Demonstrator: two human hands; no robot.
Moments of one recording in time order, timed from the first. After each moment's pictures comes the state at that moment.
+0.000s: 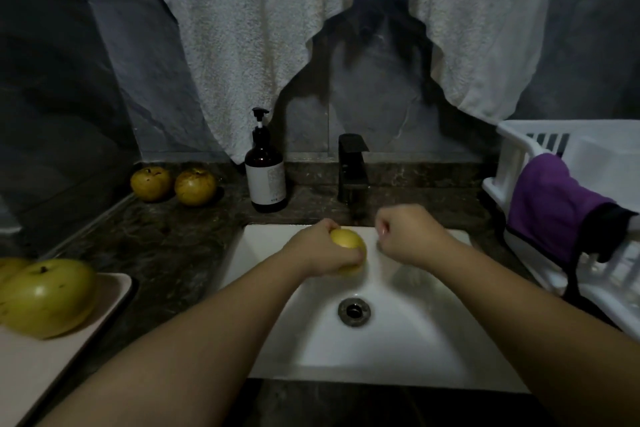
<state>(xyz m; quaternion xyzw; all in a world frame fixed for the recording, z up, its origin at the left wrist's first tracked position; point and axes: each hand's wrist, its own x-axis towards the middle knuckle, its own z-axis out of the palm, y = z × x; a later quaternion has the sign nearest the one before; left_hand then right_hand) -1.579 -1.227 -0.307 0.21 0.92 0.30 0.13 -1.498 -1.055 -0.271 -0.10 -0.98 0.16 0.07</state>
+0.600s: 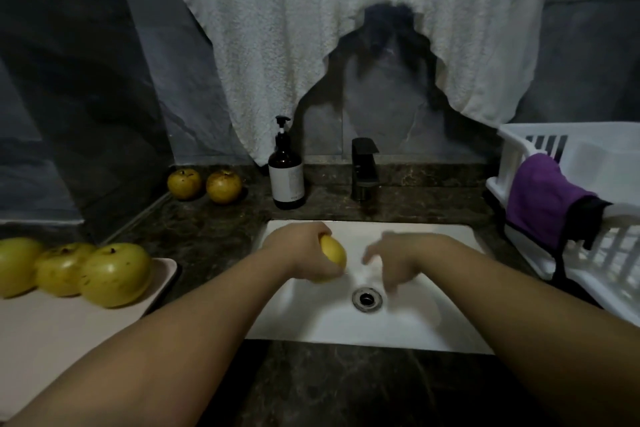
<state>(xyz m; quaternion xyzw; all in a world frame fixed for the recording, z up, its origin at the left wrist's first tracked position) -1.546 -1.293 -0.276 0.25 0.95 0.16 0.04 -1.477 -1.102 -0.256 -0.03 -0.99 0.00 -0.16</state>
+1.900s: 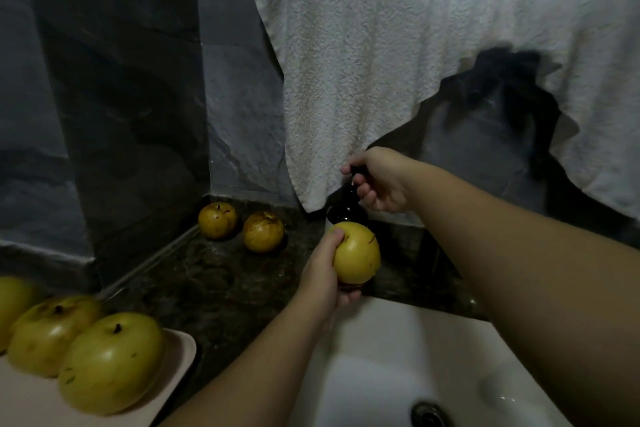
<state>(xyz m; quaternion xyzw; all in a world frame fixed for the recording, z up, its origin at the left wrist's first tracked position) -1.641 -1.296 -0.279 -0.05 0.52 0.84 0.14 -1.691 -1.179 -0.129 -0.10 -0.75 0.65 -0.08</state>
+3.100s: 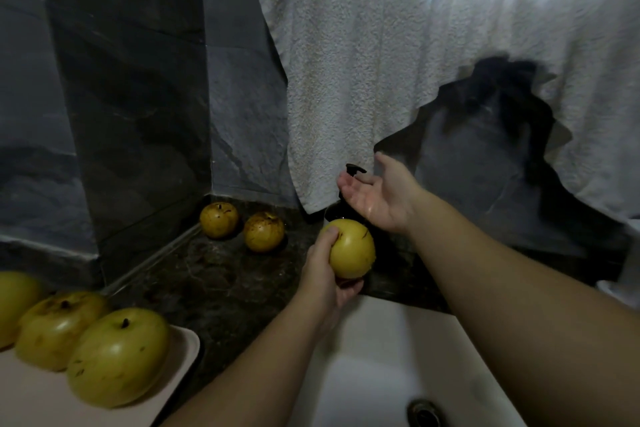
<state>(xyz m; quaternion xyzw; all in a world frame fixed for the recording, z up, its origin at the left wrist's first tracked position) -1.634 -1.293 -0.271 -0.04 0.41 0.90 0.15 -1.671 -1.189 -0.150 -0.06 -0.45 0.89 -0.04</state>
